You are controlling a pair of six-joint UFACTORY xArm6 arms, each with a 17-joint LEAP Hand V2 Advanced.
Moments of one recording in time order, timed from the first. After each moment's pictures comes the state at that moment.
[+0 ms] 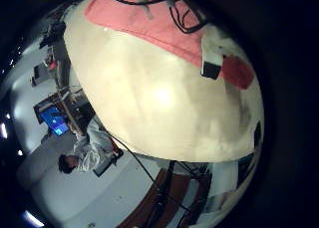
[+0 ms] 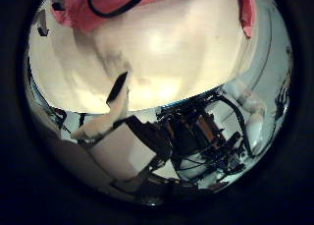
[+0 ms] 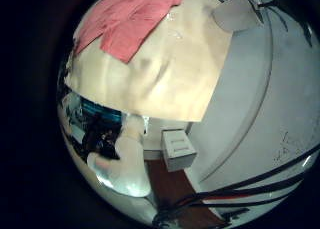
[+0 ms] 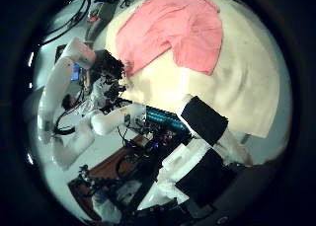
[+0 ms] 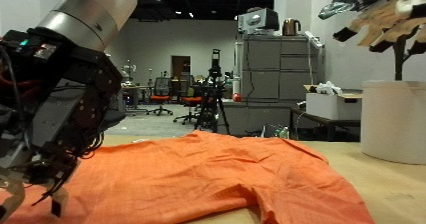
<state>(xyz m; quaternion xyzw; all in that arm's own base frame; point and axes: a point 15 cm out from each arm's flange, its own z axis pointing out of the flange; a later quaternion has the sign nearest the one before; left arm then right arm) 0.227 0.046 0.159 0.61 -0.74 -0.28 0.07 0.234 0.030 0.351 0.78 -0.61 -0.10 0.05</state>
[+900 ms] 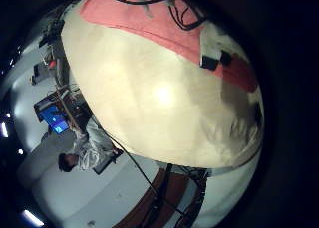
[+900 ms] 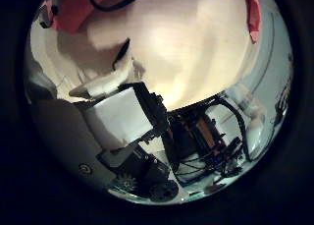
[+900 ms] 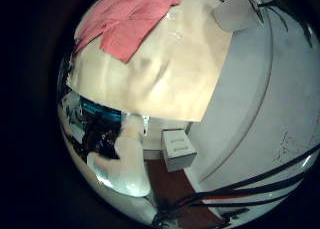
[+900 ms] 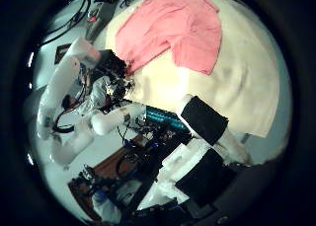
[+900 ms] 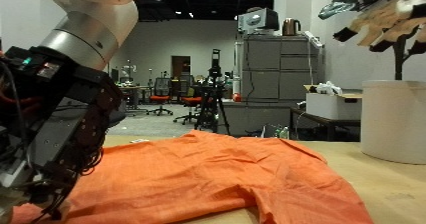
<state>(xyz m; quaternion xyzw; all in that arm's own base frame) 0.232 0.047 0.140 0.61 -0.73 -0.29 0.08 0.234 0.029 0.351 0.78 -0.61 -0.10 0.06</state>
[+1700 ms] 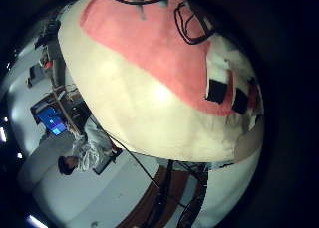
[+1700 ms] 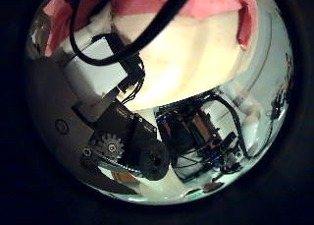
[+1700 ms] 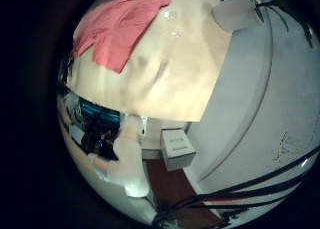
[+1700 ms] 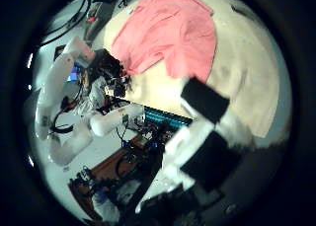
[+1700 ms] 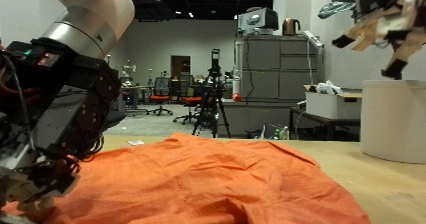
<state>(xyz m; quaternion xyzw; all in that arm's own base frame) 0.246 0.050 0.160 0.61 -0.73 -0.29 0.10 0.257 0.032 0.331 0.79 -0.60 -0.11 0.07</state>
